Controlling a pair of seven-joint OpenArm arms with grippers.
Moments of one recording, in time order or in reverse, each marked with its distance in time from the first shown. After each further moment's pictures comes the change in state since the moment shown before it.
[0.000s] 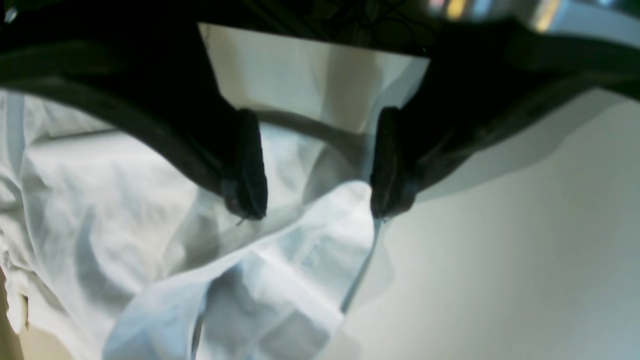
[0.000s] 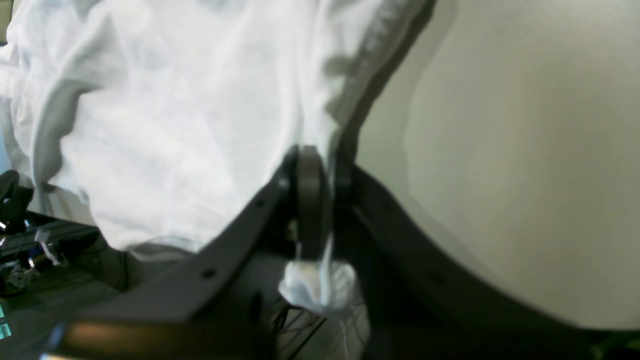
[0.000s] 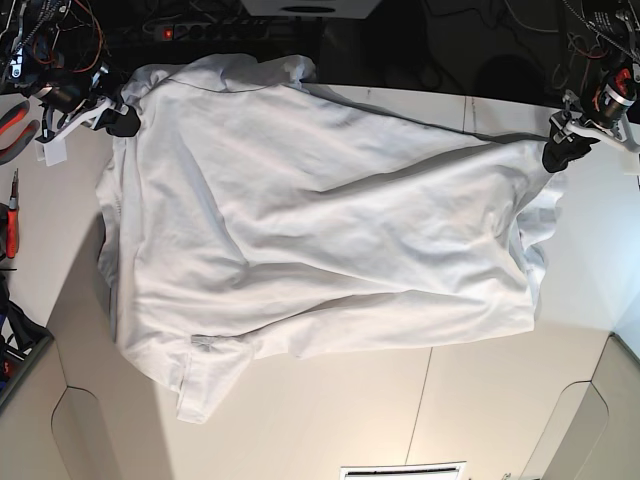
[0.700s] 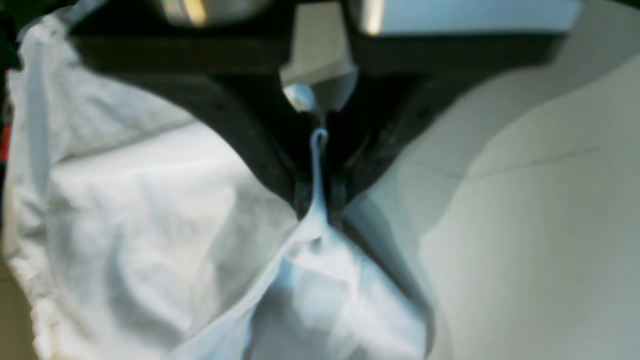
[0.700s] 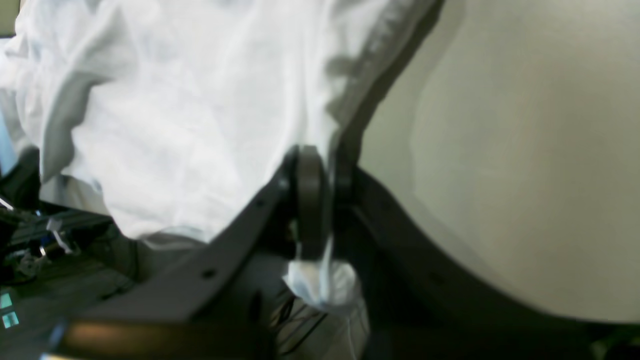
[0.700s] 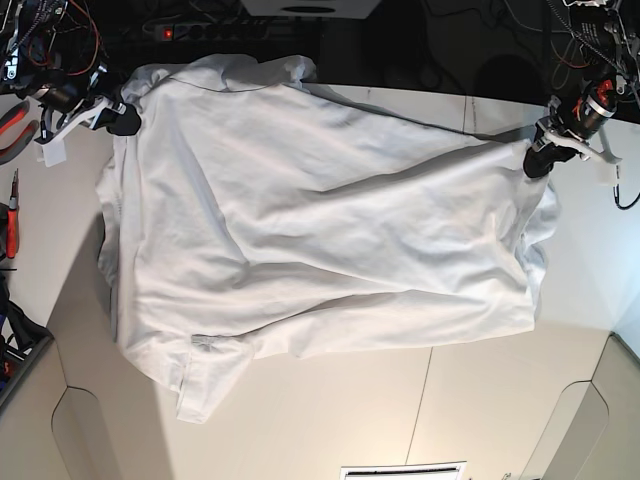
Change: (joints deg) left arm -2.2 0.0 4.3 -3.1 -4.4 -1.4 0.7; right arm 0.0 0.6 1.2 1.4 2.4 0.0 -4.0
